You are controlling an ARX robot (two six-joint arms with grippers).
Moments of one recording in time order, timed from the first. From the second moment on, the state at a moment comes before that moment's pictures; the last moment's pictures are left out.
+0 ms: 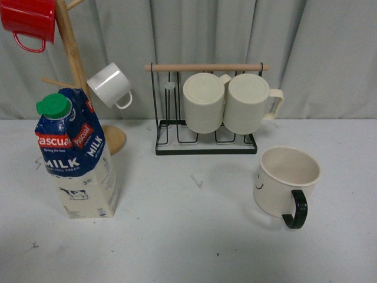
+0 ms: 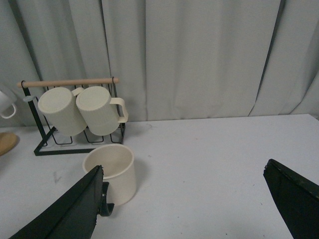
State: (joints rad) left arm 0.00 0.01 0.01 0.00 0.00 -0.01; right arm 0.00 0.00 0.01 0.00 0.00 0.00
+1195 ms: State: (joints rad) left arm 0.00 0.01 0.01 0.00 0.00 -0.01; right arm 0.00 0.00 0.01 0.00 0.00 0.00
